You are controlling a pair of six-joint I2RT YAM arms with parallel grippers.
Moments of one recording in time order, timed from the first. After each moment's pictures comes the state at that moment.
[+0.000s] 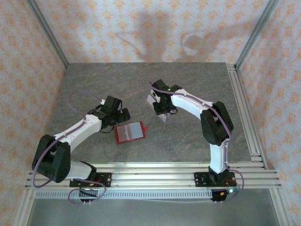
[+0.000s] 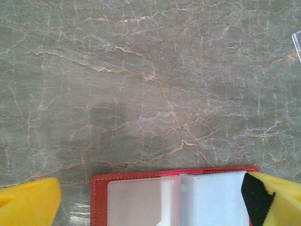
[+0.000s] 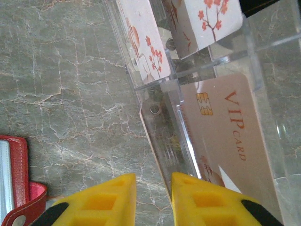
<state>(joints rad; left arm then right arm) -0.35 1.36 0.82 -0.52 -0.13 -0.70 0.63 1.97 1.54 -0.84 -0.01 0.28</state>
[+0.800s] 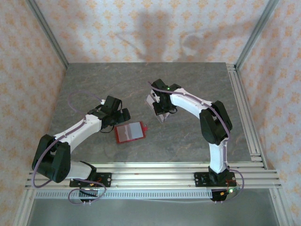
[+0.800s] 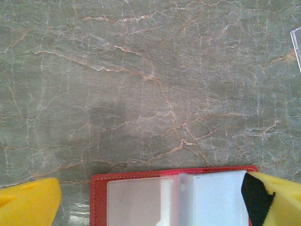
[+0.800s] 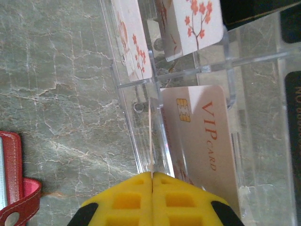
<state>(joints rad) -0.35 1.36 0.82 -0.52 -0.13 -0.70 0.63 1.98 1.58 -0.88 -0.01 0.25</state>
